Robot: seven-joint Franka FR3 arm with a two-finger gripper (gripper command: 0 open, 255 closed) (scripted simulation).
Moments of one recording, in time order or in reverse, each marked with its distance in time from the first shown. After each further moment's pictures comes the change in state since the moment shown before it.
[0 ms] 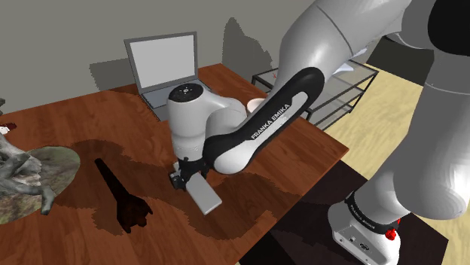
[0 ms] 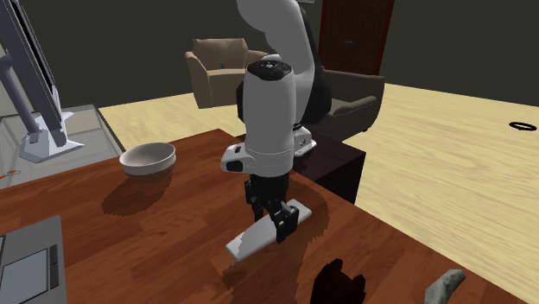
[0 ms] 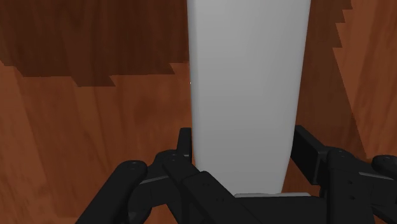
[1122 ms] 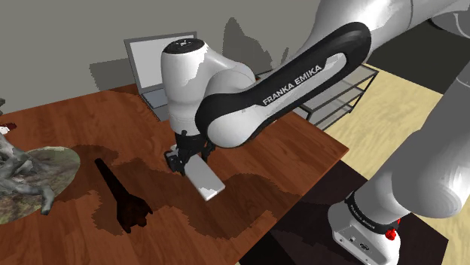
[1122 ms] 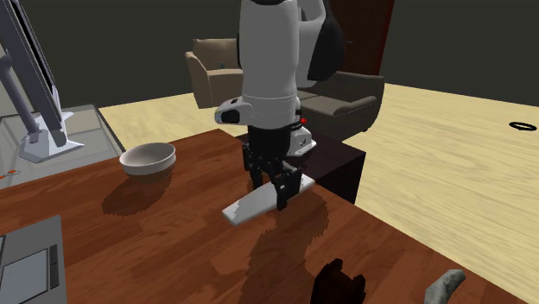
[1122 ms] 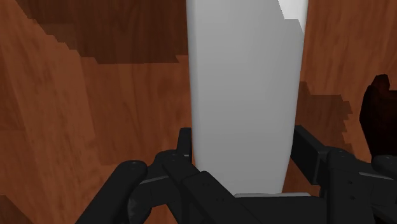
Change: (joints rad) arm -0.062 -0.192 0.077 0.027 0.172 -0.184 -0.118
